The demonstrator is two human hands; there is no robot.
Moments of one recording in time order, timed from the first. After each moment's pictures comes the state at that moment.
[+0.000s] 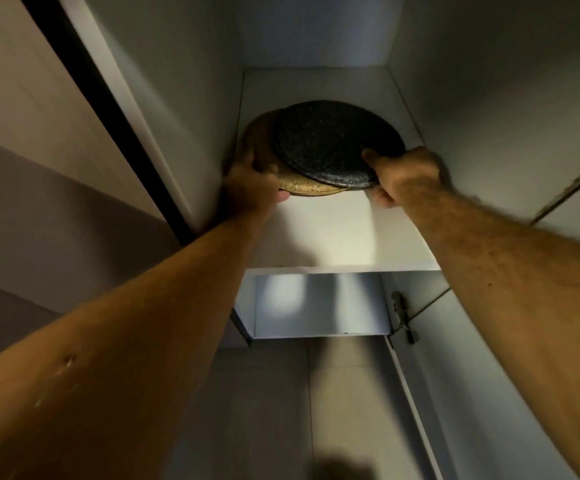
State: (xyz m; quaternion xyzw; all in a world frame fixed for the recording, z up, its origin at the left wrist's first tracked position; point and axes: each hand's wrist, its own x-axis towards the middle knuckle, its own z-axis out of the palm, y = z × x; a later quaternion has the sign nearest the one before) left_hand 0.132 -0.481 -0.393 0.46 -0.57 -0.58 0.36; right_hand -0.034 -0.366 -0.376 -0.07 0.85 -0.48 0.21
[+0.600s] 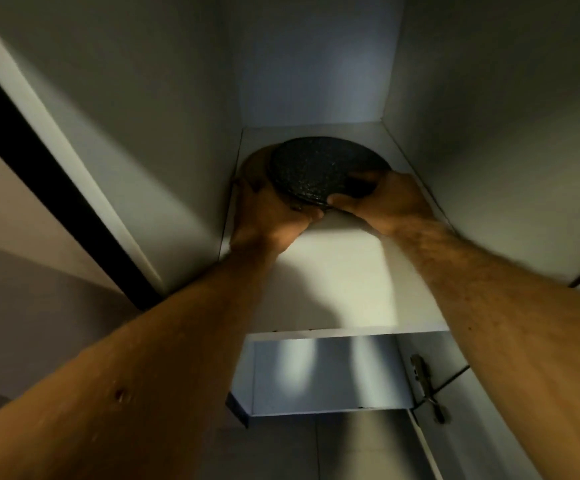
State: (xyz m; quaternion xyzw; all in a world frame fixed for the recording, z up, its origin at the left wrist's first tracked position) left_hand 0.080 -0.529 -0.418 0.46 -0.80 -0.27 0.27; right_hand -0.054 -0.392 -0.384 -0.37 0.87 -0.33 0.07
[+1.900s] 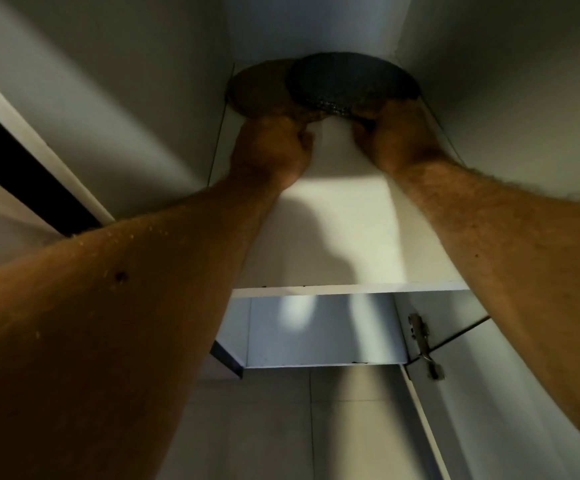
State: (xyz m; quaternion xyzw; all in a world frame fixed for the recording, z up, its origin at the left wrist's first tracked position) left_hand 0.057 -0.546 -0.420 0.34 -0.91 -0.03 0.25; right_hand -0.096 -0.430 -0.412 -0.44 0.86 -0.22 -0.08
